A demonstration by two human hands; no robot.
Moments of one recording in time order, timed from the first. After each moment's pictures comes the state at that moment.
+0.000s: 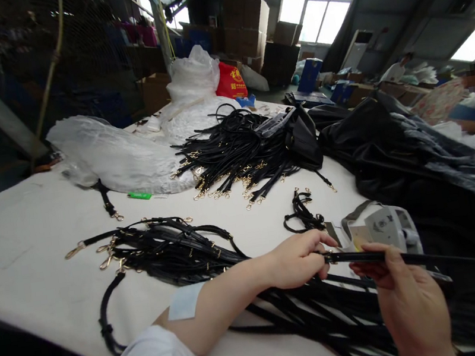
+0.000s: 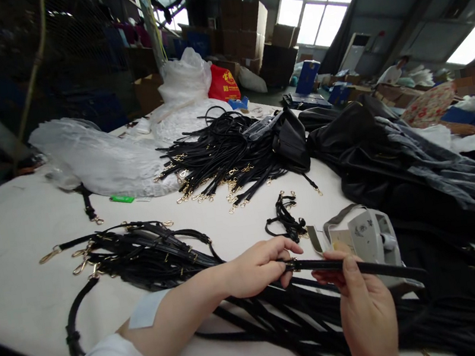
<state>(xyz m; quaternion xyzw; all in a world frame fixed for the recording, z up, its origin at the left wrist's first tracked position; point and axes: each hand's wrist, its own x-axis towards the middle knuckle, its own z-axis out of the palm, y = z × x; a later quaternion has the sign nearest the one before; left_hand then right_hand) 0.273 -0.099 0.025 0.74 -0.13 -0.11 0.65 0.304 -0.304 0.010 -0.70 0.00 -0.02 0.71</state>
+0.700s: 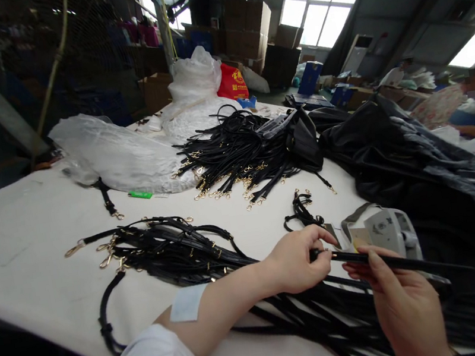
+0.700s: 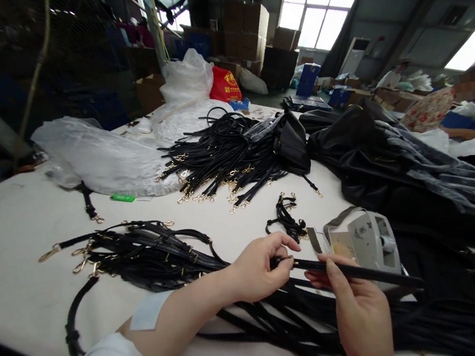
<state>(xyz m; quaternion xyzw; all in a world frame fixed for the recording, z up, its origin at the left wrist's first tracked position) 0.267 -0.106 0.017 0.81 -0.08 0.04 0.58 0.297 -0.302 0.004 -0.72 -0.01 -0.01 0.69</state>
